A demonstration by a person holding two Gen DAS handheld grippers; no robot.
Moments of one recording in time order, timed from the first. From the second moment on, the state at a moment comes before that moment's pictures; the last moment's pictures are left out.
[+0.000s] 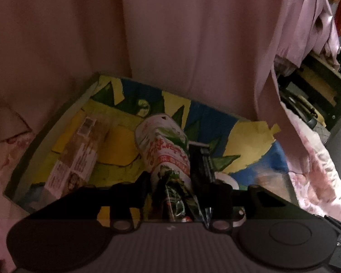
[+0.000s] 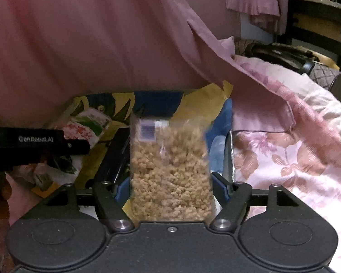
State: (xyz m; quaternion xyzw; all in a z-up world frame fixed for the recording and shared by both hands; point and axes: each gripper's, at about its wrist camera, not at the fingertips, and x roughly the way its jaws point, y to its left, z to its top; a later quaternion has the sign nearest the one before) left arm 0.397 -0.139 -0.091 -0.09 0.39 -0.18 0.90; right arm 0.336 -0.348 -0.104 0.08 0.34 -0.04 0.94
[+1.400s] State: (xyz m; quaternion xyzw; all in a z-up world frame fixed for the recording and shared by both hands) left arm 0.119 -0.033 0.022 -0.05 0.20 -0.13 0.97; right arm 0.059 -0.299 0.028 0.08 0.10 -0.06 0.99
